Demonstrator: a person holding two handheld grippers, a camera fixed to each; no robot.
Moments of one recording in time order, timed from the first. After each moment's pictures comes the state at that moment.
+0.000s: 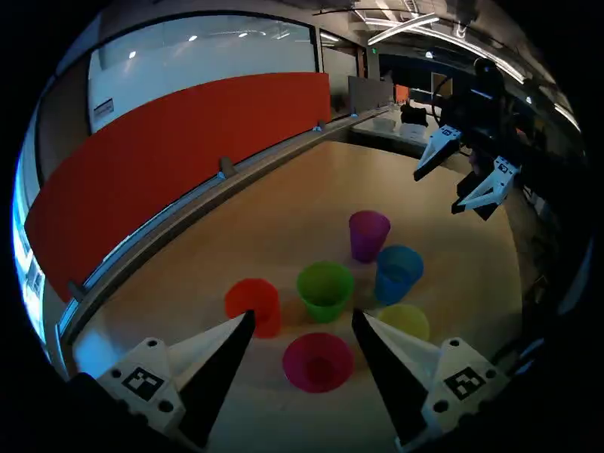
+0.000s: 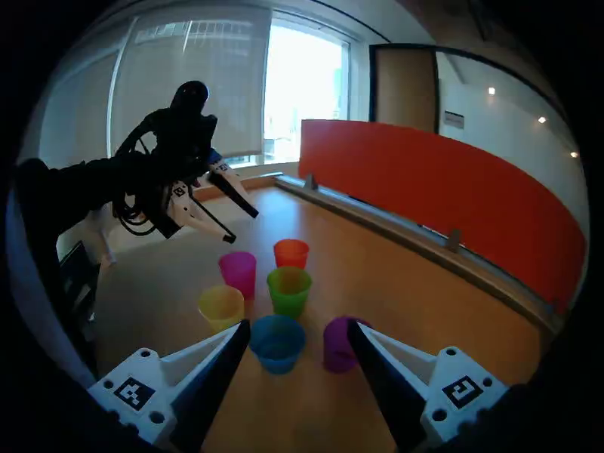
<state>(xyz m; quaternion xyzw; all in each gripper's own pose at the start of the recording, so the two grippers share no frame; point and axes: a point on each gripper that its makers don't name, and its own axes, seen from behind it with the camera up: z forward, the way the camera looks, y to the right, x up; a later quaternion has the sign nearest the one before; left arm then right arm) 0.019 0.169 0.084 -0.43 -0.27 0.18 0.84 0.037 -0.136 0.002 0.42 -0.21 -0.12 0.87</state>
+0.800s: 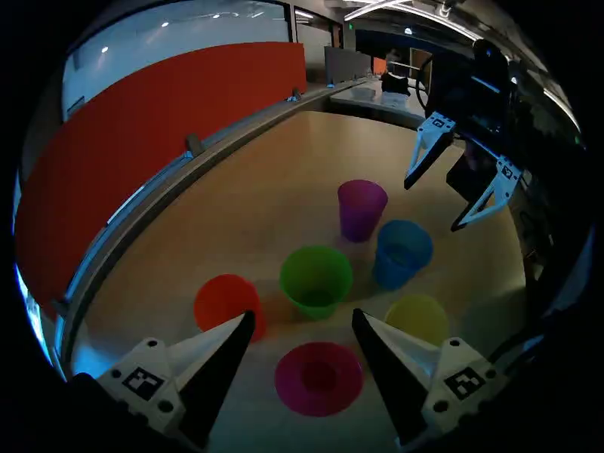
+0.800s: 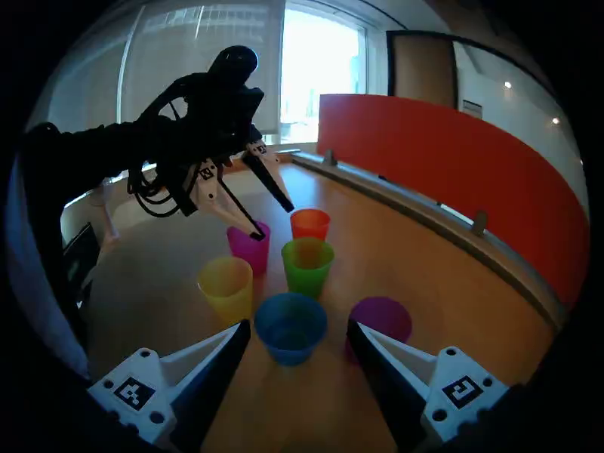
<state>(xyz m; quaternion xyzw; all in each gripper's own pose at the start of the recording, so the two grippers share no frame) -0.031 0.201 0.101 -0.47 -0.31 0.22 0.80 -0.023 -0.156 0.001 0.45 -0.24 -0.14 0.85</state>
